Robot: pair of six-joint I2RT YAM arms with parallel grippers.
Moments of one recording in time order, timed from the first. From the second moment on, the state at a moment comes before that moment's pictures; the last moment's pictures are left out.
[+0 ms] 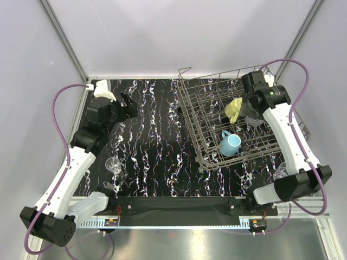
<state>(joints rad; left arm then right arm) -0.32 0.98 1.04 -0.40 -0.18 -0.45 0.28 1.42 1.65 -1.26 0.52 0.43</state>
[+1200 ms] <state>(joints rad) -0.32 1.03 1.04 -0.43 -0.14 -0.45 0.13 1.42 1.49 -1.22 0.27 0.40</state>
